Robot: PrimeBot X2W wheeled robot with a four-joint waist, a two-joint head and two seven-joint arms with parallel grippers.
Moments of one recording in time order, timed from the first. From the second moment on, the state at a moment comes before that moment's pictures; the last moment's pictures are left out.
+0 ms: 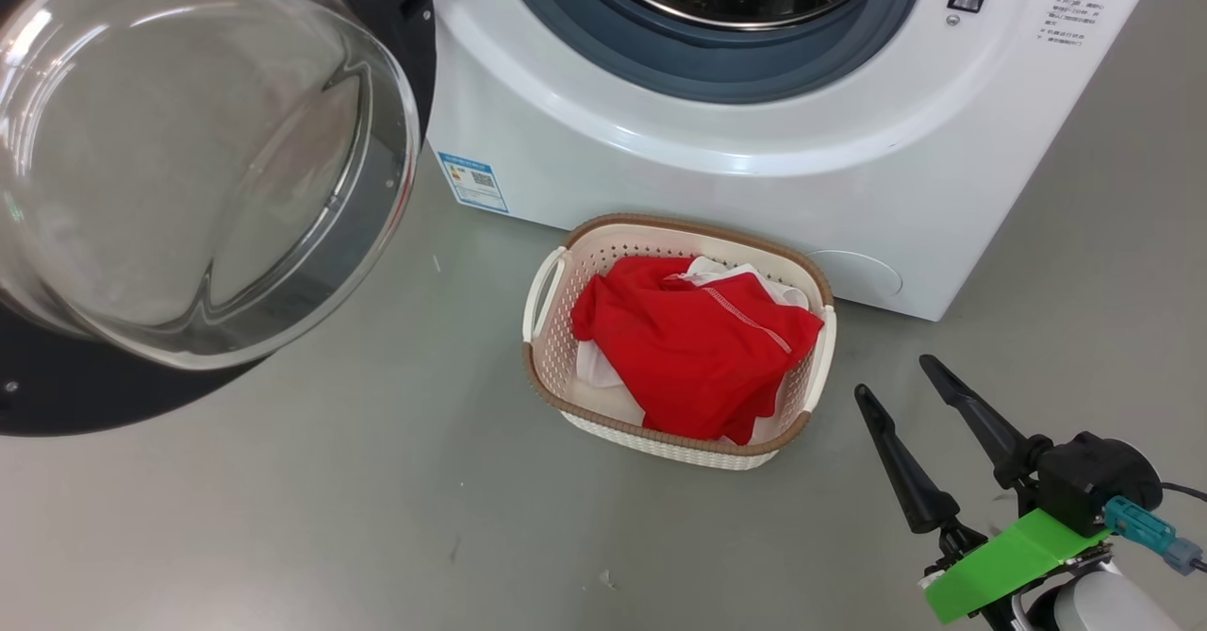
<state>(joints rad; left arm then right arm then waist) -1.05 0.61 0.31 1.13 -1.01 -0.06 0.50 -0.11 -0.29 0.27 0.17 0.43 0.12 -0.26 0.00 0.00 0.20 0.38</state>
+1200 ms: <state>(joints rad) -0.72 0.59 0.20 0.62 -1.26 -0.12 1.02 -0.10 -0.26 0.21 0.16 0.42 0.12 -0.26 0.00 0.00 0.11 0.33</state>
